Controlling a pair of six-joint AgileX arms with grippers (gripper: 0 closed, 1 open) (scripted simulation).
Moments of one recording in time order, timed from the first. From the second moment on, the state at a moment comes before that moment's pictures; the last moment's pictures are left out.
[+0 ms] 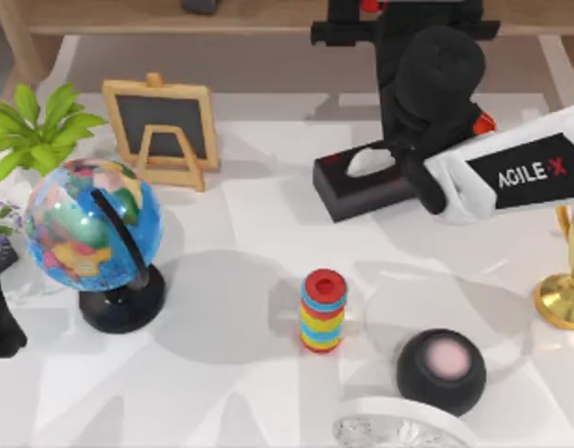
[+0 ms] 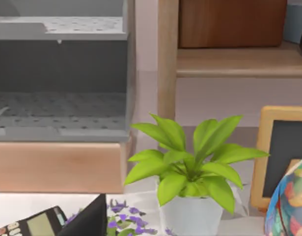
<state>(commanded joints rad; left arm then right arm) 0.00 0.00 0.00 0.00 0.00 0.00 0.50 2.25 1.31 1.18 0.51 -0.10</state>
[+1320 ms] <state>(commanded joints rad) 0.00 0.00 0.00 0.00 0.00 0.00 0.46 2.33 1.44 1.11 0.49 -0.09</state>
